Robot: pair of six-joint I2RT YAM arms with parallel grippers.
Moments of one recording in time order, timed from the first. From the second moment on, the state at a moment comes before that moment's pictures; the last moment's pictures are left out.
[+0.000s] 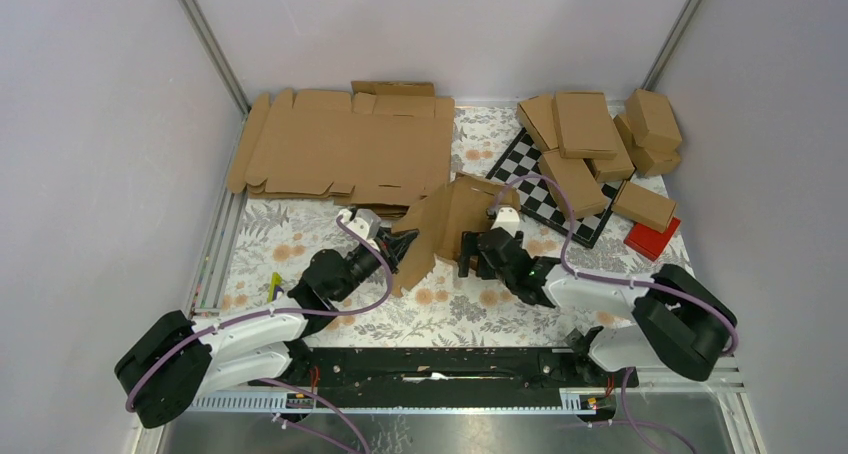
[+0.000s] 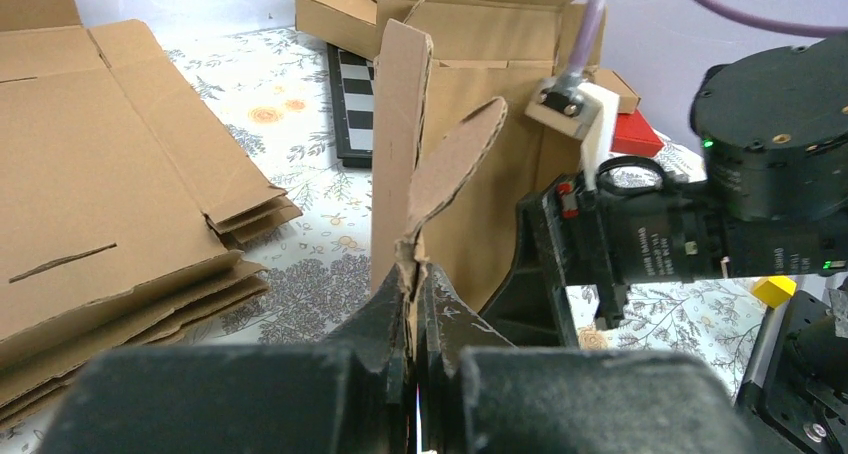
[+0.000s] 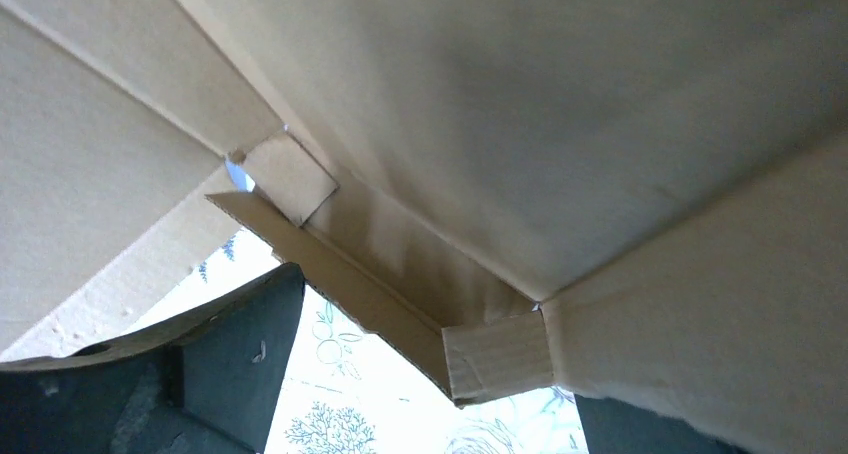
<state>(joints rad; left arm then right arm) -0.82 1.00 0.22 0.87 -0.01 -0.23 0.85 1.36 0.52 0.08 0.33 0.66</state>
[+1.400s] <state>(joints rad) -0.82 0.99 0.23 0.82 -0.02 -0.24 0.85 1.11 0.47 -0.21 0.49 0.63</state>
